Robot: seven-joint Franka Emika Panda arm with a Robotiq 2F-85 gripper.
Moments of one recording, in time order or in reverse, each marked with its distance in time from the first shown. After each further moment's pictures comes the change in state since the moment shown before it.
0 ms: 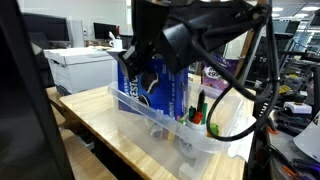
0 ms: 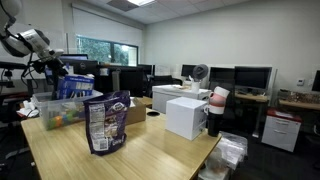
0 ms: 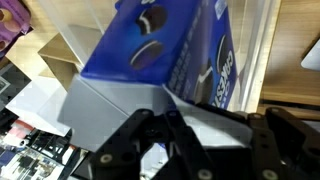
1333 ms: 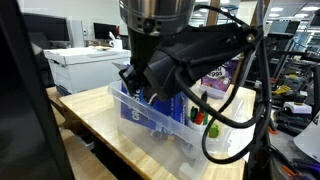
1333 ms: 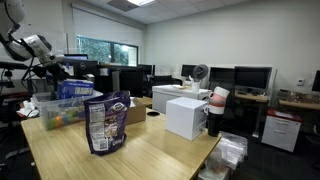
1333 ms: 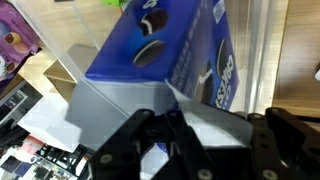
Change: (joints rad) arm 0.018 0.067 -0.015 0.033 0.031 -0.033 0.054
